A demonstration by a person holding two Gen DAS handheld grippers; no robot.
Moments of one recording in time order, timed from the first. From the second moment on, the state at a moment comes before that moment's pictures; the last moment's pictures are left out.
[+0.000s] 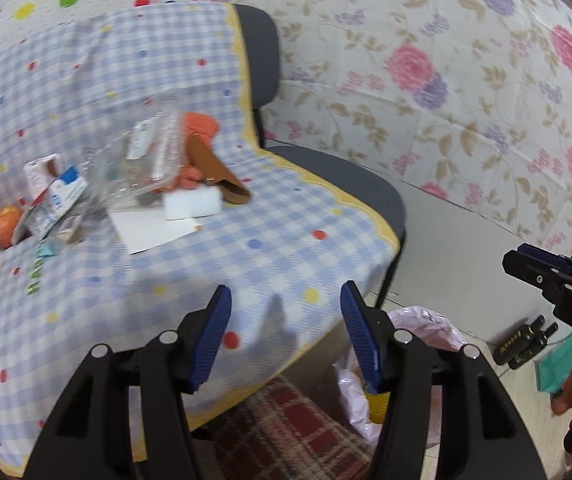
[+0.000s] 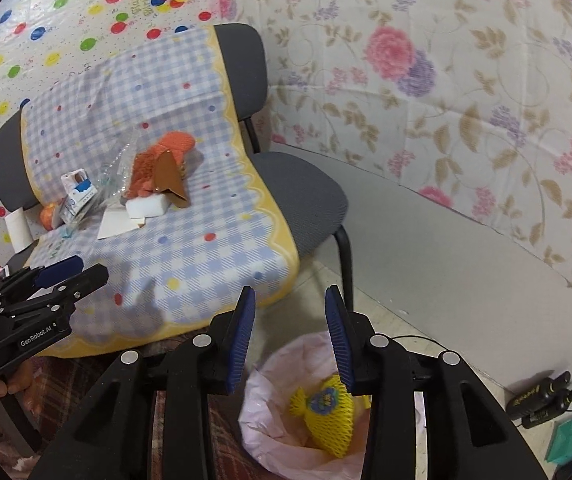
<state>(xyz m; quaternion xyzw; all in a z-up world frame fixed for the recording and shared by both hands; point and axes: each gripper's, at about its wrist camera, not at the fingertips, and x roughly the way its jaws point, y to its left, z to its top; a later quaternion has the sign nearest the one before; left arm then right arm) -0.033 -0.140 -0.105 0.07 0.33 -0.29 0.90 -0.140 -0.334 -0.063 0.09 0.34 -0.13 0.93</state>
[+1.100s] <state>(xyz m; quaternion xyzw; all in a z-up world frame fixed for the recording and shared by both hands) 0.104 0.029 -0.077 0.02 0.31 -0.03 0.95 0.113 -0.221 -0.057 0.05 0.31 0.04 0.95</state>
